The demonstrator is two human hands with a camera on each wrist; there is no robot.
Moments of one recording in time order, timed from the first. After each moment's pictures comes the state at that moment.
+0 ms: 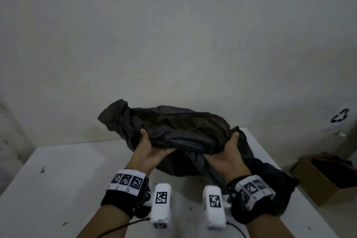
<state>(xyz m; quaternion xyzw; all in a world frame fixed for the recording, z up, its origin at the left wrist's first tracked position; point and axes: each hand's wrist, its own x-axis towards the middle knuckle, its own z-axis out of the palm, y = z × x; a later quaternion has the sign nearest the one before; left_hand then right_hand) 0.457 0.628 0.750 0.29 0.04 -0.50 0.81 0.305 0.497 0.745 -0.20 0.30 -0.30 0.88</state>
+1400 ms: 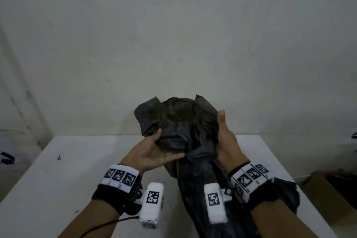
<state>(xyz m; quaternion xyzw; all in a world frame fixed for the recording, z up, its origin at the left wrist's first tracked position) 0.488 0.670 0.746 0.31 0.02 -0.61 0.73 0.363 0.506 0.758 -0.48 0.31 -0.30 0.76</state>
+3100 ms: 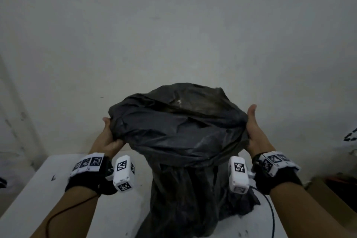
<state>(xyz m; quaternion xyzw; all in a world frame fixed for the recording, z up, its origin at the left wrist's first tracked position) 0.568 0.700 0.788 0.21 0.00 -0.44 0.87 0.314 0.431 0.817 -0.42 0.21 -0.30 0.83</state>
